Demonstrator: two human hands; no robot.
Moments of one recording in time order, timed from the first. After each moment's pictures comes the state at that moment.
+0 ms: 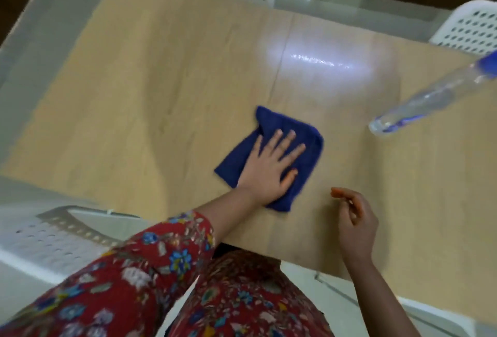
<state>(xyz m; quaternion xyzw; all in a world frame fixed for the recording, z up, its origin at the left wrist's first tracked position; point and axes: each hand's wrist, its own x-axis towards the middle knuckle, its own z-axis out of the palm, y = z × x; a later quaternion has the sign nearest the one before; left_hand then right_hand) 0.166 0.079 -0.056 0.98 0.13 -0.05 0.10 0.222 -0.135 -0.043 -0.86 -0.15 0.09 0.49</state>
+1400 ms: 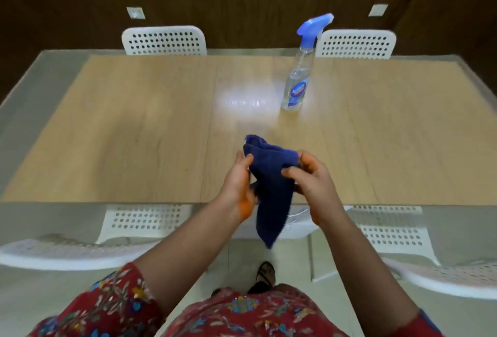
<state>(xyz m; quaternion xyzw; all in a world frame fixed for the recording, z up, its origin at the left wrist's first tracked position) 0.065 -0.083 0.124 0.43 0.34 0.00 0.84 0.119 -0.208 0.121 -0.69 -0.10 0.26 0.67</state>
